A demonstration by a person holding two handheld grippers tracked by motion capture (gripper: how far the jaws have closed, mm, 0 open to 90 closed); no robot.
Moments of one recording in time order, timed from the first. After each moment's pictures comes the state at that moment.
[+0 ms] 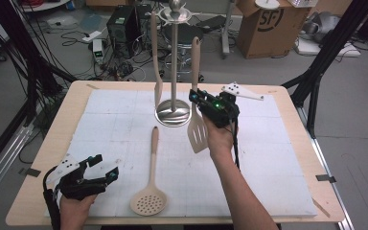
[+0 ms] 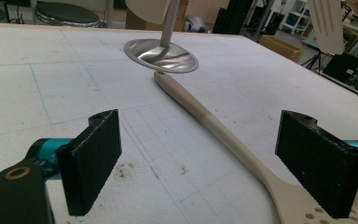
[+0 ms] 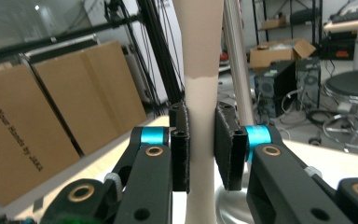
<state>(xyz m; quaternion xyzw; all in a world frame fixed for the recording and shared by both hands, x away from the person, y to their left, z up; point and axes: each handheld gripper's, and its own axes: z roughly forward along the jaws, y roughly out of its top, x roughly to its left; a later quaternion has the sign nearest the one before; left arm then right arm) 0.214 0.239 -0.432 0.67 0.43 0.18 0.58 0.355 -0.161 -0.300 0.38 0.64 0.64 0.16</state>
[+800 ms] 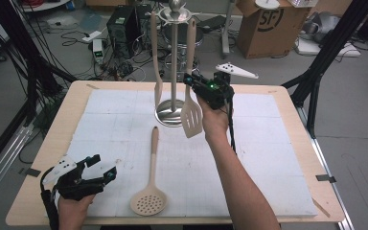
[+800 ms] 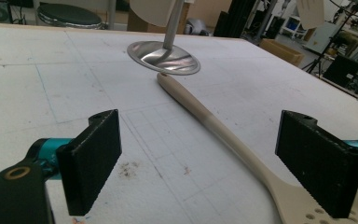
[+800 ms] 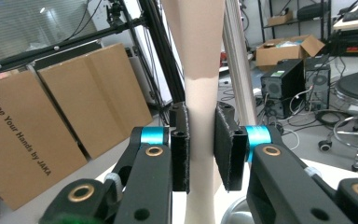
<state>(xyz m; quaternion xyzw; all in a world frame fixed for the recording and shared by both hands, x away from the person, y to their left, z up) 0.213 0.243 -0.432 0.66 0.43 0.18 0.58 0.390 -0.147 -0.273 0.39 0.65 0.64 0.14</state>
